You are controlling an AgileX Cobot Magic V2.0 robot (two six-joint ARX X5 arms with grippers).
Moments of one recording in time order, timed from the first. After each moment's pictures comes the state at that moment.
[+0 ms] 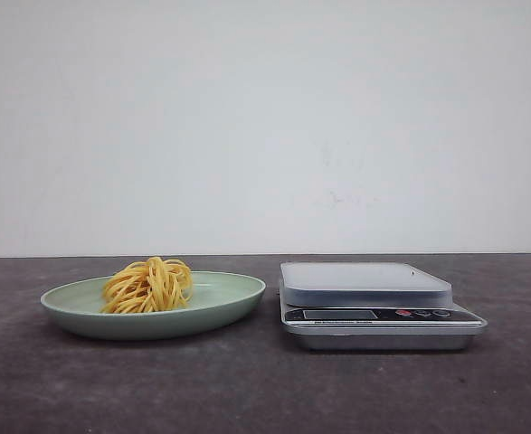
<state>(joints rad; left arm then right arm) -0.05 0.00 0.03 -0.18 -0.02 0.03 0.22 0.05 0.60 -0.54 0.10 0.09</state>
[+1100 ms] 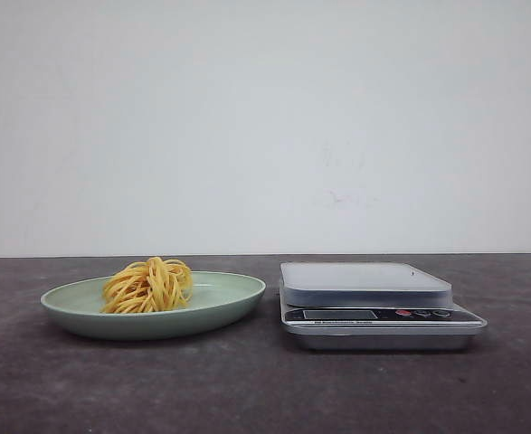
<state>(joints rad) -0.05 0.00 0.03 -0.18 -0.02 0.03 0.02 0.00 0.02 -0.06 -0.05 -0.05</state>
